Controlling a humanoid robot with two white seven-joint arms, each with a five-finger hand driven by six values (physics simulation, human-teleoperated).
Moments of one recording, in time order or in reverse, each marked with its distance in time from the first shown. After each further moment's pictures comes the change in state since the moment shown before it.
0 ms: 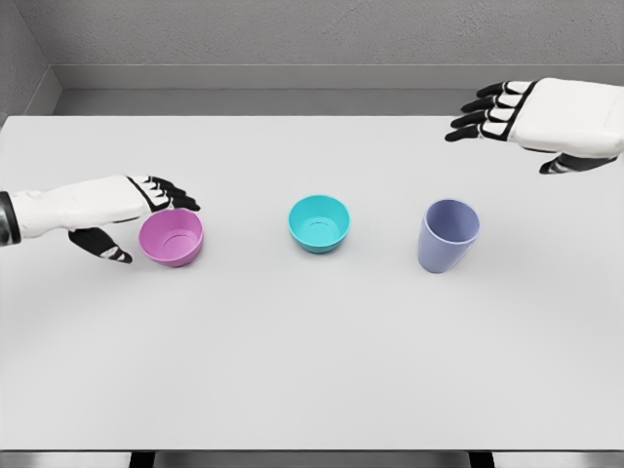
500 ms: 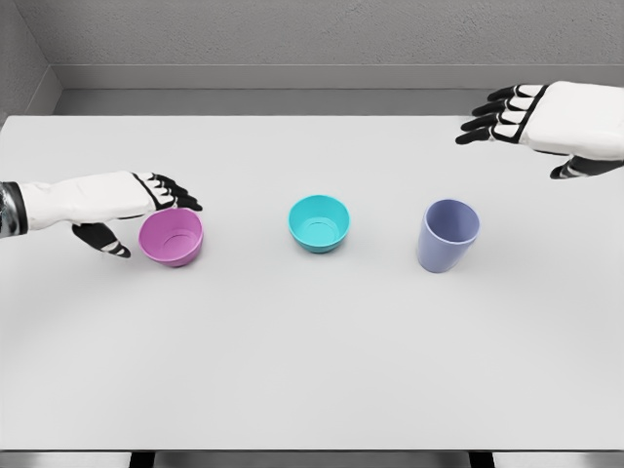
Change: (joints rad) left arm -0.051 -0.034 -0.005 0.017 -0.066 0.000 -0.066; right arm 0.015 -0.039 0.011 0.008 -0.044 0.000 0.000
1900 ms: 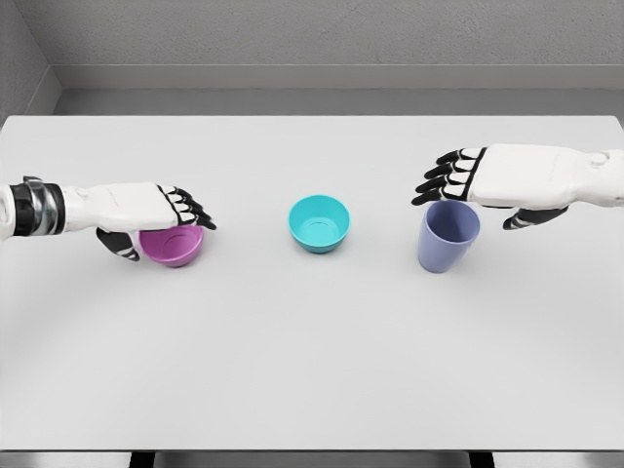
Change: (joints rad) left arm -0.078 -0.064 -0.094 0.024 -0.165 0.000 -0.053; right arm -0.011 0.059 0.168 -0.007 0.010 0.000 0.000
